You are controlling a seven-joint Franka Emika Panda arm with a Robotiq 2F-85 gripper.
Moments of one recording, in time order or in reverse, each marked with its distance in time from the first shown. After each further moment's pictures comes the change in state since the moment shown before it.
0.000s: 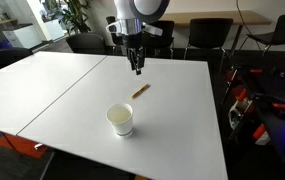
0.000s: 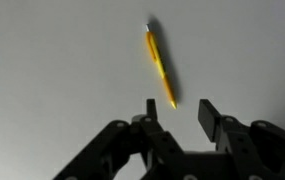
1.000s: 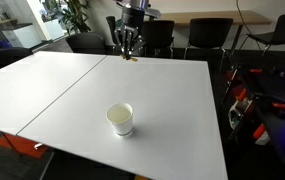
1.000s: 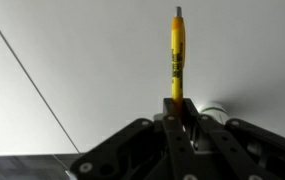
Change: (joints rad) arm -0.051 -0.205 0.085 -0.193 0.311 0.223 -0.754
